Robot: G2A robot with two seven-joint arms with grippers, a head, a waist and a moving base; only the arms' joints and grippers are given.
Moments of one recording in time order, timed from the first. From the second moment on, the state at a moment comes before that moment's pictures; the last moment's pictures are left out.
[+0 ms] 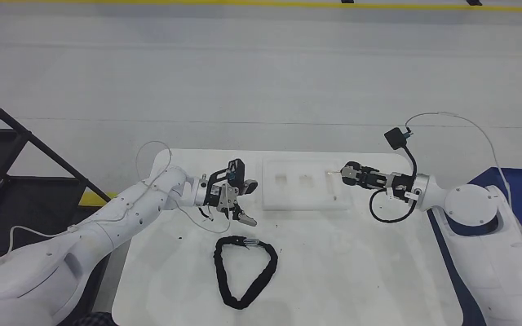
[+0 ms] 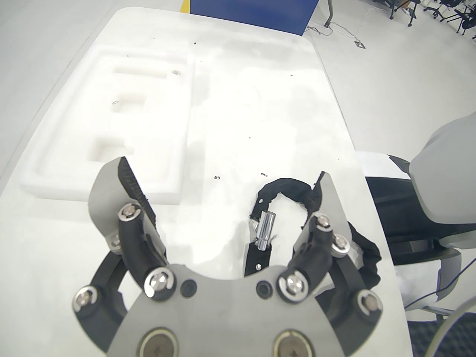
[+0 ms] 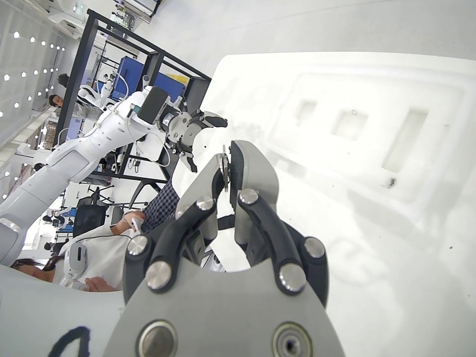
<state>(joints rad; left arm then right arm) 0.50 -0.88 -0.17 -1.09 0.79 -1.01 0.22 -1.15 -1.01 1.39 -1.64 0.00 -0.16 1.02</state>
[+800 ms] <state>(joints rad) 0.68 -0.82 -0.24 -1.13 1.14 -0.92 0.43 -1.15 -1.01 1.39 -1.64 0.00 -0.16 1.02</state>
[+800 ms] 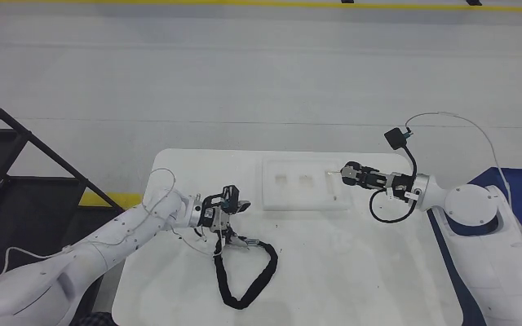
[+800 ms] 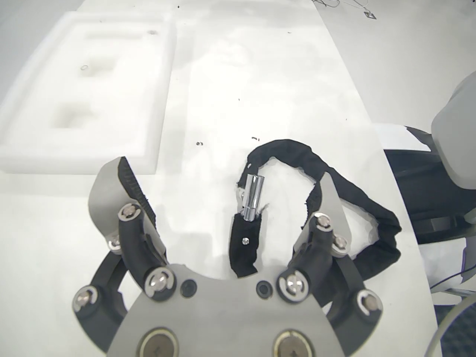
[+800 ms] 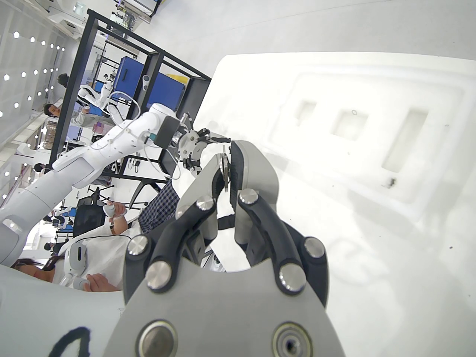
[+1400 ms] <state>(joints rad) 0.78 -0.88 -0.25 -1.06 1.40 -0.75 0.57 -1.15 -1.01 1.39 -1.64 0.00 -0.16 1.02</state>
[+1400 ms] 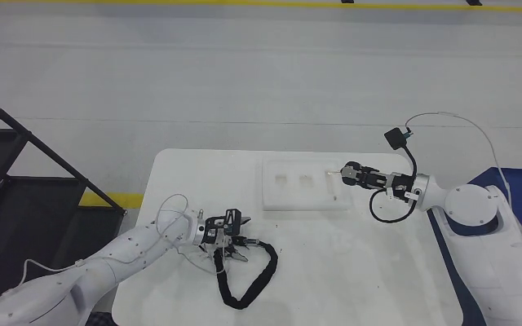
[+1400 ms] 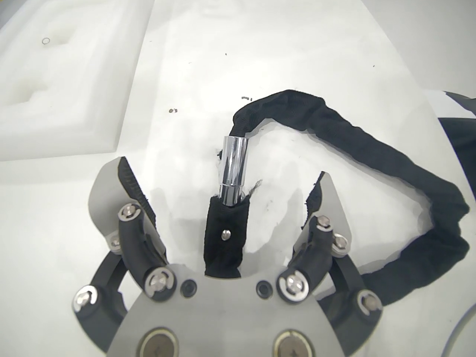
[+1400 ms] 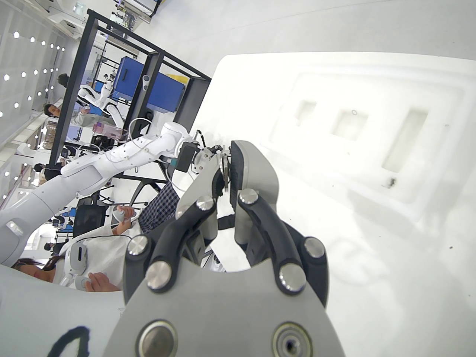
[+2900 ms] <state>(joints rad) 0.89 -0.81 -0.55 -1.43 1.40 -0.73 0.59 -1.14 -1.01 1.33 -1.76 0.10 -0.01 1.13</state>
